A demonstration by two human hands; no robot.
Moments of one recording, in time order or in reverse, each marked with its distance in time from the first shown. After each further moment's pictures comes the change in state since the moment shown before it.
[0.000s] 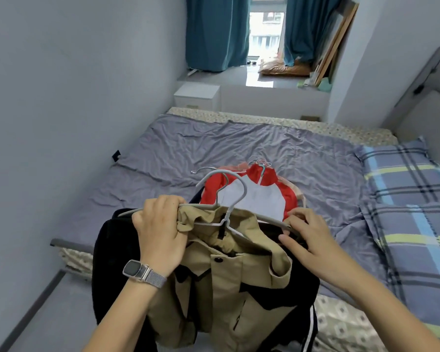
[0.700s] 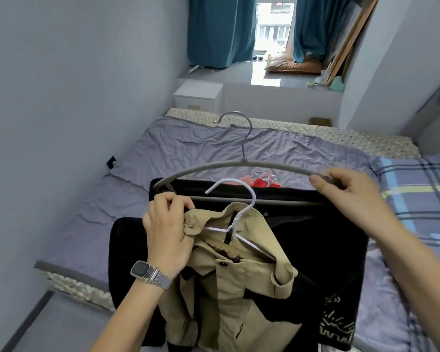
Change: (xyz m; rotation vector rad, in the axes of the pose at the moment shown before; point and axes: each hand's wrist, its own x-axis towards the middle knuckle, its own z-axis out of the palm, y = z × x) left_hand 0.135 0.010 0.081 -0.080 -0.039 -0.037; right_hand 0.195 0.057 -0.101 0.139 0.272 0.186
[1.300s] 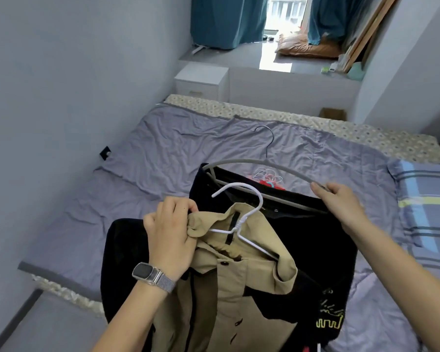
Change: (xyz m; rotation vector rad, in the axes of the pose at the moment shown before) left_hand 0.076 -0.003 0.079 0.032 -0.051 -0.029; right_hand 0.133 0.147 0.083 0.038 -0.038 0.412
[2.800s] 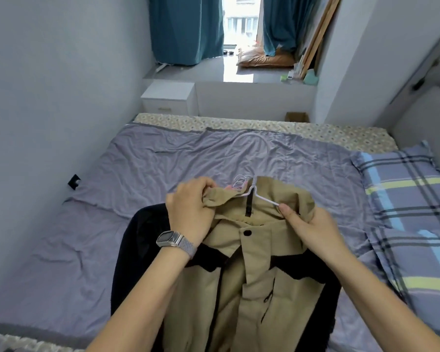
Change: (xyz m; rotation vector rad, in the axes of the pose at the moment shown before) left_hand 0.076 0.046 0.017 -0.193 -0.121 0.035; right_hand -0.110 -0.061 -0.002 0.091 0.016 -0.060
